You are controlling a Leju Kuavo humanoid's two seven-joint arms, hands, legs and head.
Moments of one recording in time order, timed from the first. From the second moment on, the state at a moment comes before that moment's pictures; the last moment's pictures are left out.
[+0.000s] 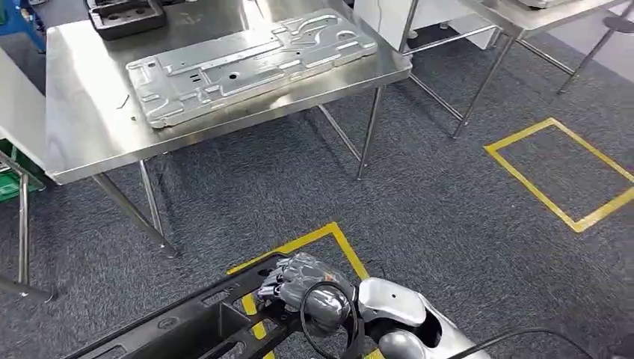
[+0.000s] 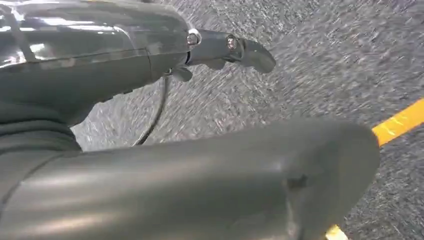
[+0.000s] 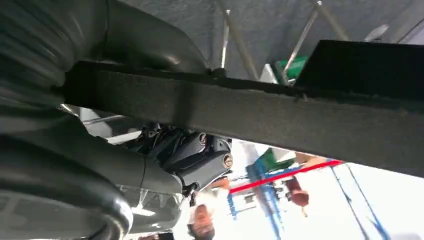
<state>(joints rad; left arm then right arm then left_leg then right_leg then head) -0.09 -0.17 1.08 -0.24 -1.26 0.09 -0.28 -0.20 -0.22 0.78 -1.74 0.61 0.03 -0.35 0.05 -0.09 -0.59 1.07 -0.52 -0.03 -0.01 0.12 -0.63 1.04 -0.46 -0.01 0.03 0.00</state>
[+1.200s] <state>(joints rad) -0.11 -0.15 1.08 -0.24 -1.27 0.08 -0.28 -0.16 -0.24 0.76 -1.76 0.66 -0.02 -0.35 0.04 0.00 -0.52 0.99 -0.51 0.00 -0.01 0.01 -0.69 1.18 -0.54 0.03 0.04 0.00</state>
